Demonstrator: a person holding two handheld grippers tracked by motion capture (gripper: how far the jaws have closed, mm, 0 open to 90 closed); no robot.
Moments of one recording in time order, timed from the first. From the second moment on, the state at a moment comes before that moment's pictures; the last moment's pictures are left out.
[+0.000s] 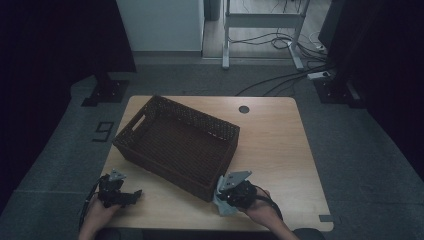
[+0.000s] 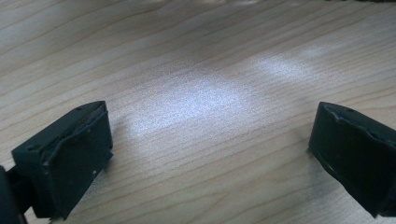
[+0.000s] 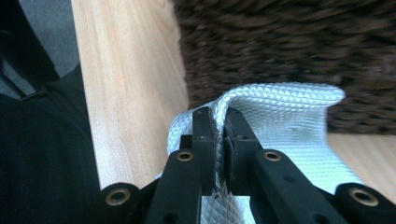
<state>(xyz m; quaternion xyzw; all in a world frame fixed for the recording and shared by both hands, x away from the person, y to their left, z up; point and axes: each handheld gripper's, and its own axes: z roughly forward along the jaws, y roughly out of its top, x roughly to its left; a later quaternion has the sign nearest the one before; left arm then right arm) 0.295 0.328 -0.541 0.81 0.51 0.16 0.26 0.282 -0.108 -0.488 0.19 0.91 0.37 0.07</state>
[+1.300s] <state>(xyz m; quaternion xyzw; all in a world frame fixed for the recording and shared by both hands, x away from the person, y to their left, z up) 0.295 0.328 -0.542 0.81 0.50 0.16 0.27 0.327 -0.232 -0.381 0.32 0.84 0.40 0.19</state>
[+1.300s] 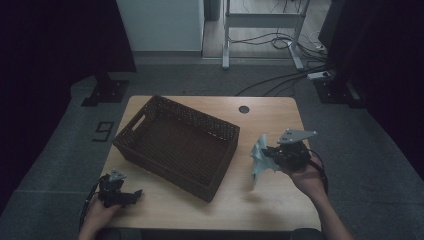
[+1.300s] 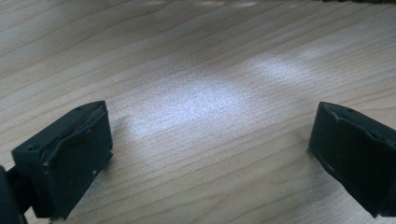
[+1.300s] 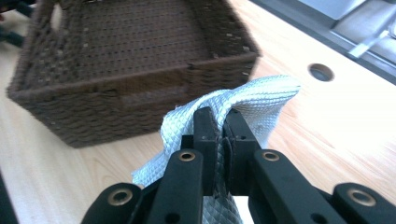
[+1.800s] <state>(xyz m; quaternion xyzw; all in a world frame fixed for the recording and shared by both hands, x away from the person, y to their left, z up) 0.295 0.328 -0.542 0.81 0.50 0.16 0.27 0.329 -0.294 -0.376 0.39 0.81 0.38 0.23</state>
